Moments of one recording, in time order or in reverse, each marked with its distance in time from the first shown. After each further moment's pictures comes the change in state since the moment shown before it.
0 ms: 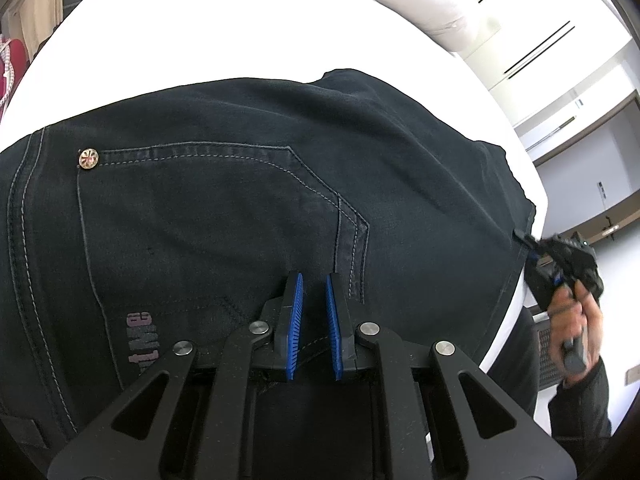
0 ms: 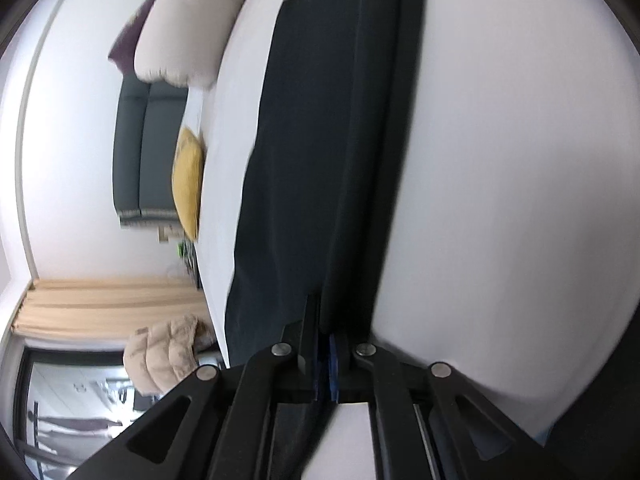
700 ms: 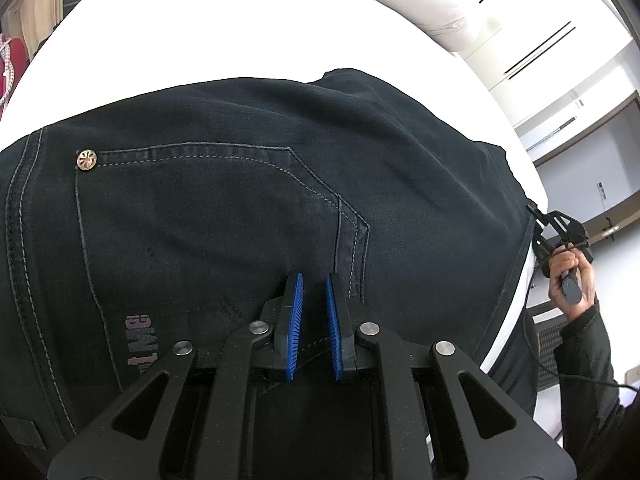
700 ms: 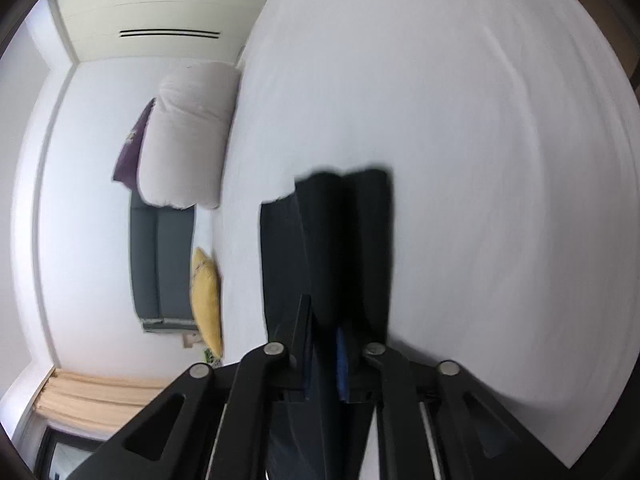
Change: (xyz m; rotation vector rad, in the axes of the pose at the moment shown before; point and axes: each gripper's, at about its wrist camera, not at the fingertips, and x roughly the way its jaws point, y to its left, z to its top) left arm -0.002 0.006 -0.001 -0.001 0.003 -0.001; right arm -0.045 -0.029 0.103 0.151 -0.327 0.060
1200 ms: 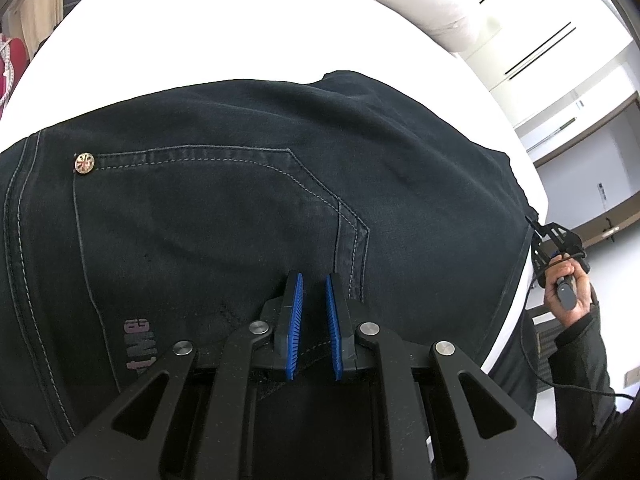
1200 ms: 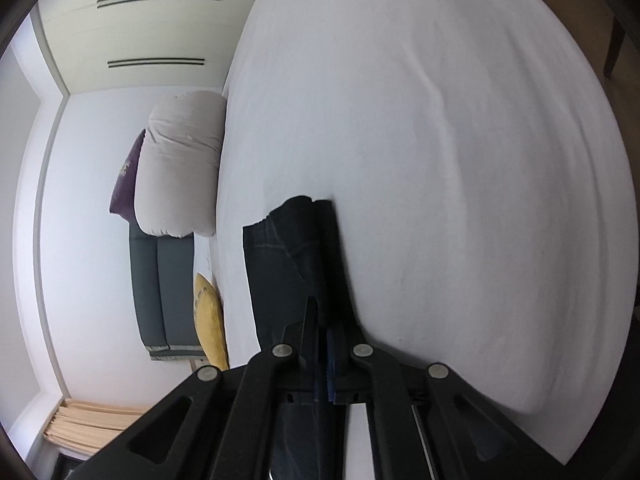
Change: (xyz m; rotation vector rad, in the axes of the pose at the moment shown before) left arm 0.000 -0.001 0.002 -0.006 -0.002 -0.003; right arm -0.012 -0.023 -0.005 0.064 -0.071 0.022
